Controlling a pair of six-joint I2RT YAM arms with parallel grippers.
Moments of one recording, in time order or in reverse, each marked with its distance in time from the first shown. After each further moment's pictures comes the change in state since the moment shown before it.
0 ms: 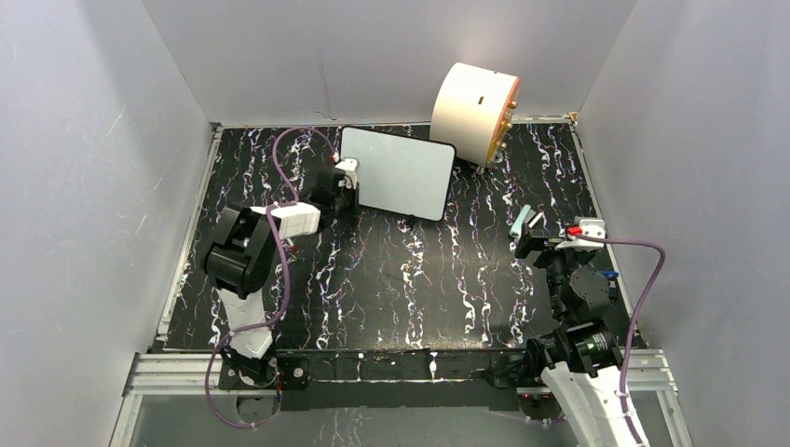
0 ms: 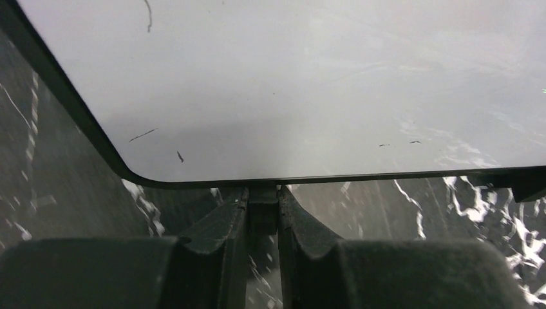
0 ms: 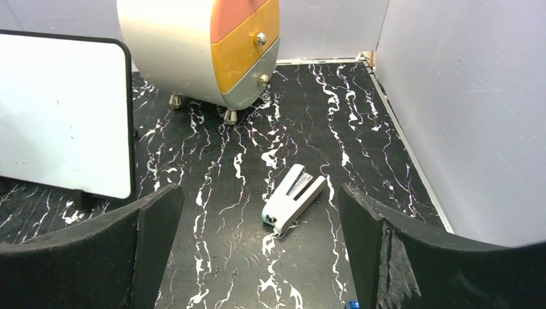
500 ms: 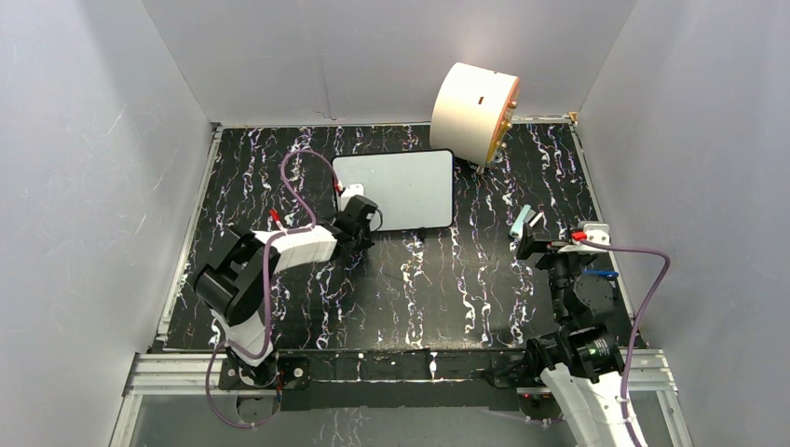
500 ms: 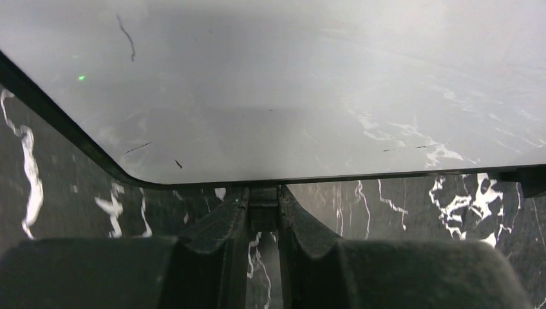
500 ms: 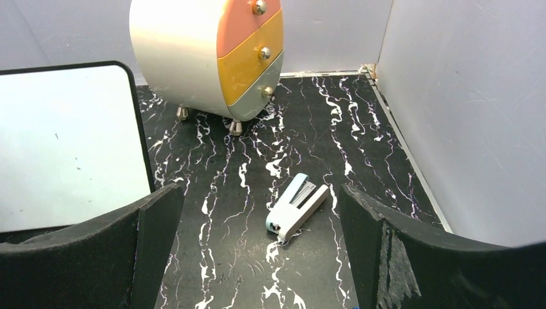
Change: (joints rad) left arm -0.261 -0.177 -0.142 -0.204 -0.399 -0.425; right arm 0.000 -0.047 -0.002 0.002 -0.013 0.003
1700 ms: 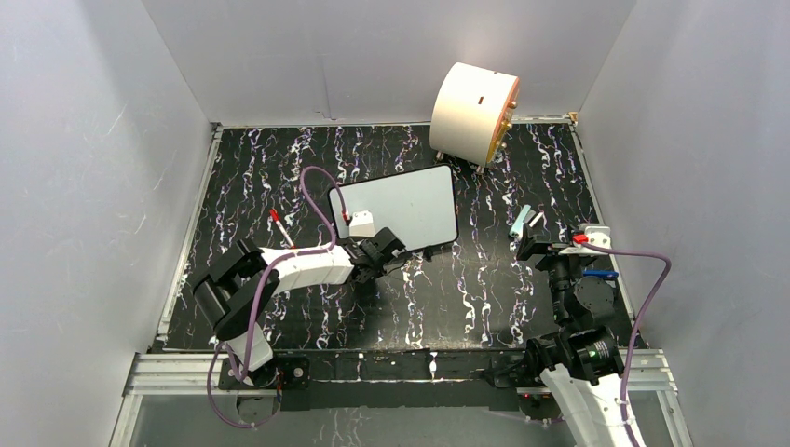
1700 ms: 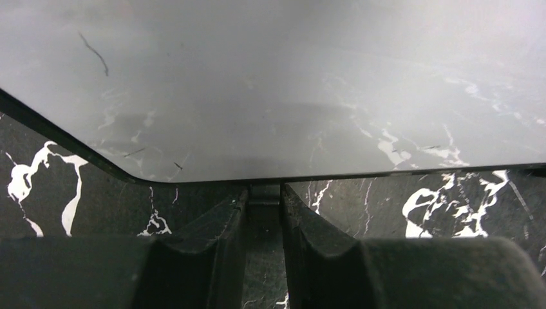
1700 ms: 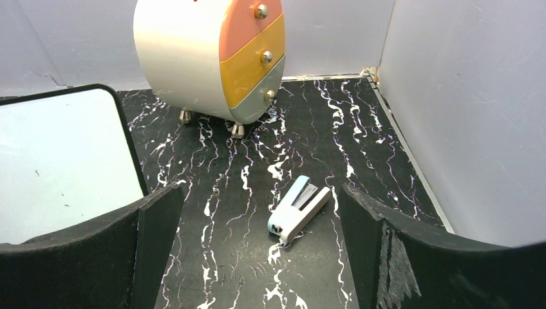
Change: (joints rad) left arm -0.277 -0.066 -0.004 -0.342 -0.245 -0.425; right arm 0.000 -0.027 -0.011 0.006 -0.005 0.004
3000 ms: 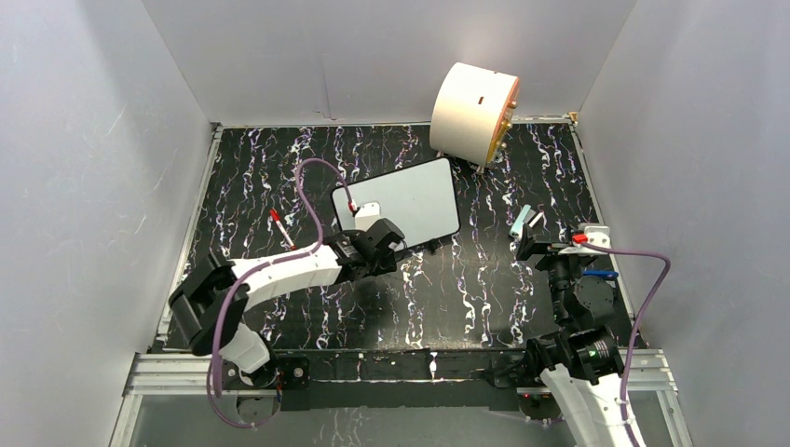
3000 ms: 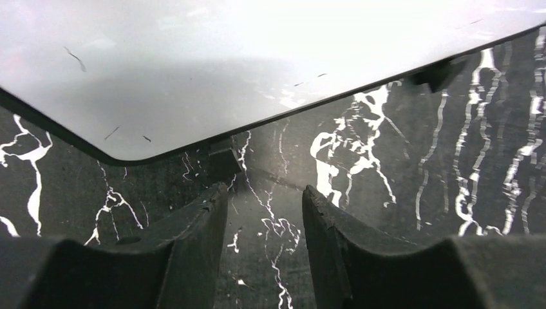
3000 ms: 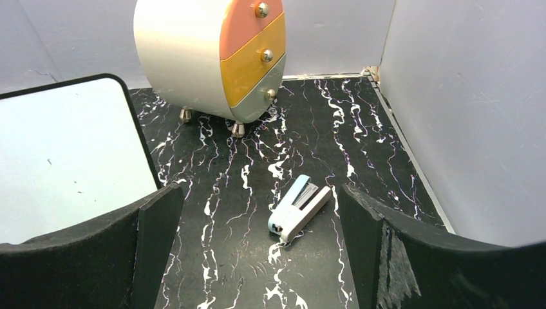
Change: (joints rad) left arm -0.025 -0.107 0.041 -0.016 0.140 0.080; right arm 0.000 0.002 0.000 0.000 -0.003 0.000
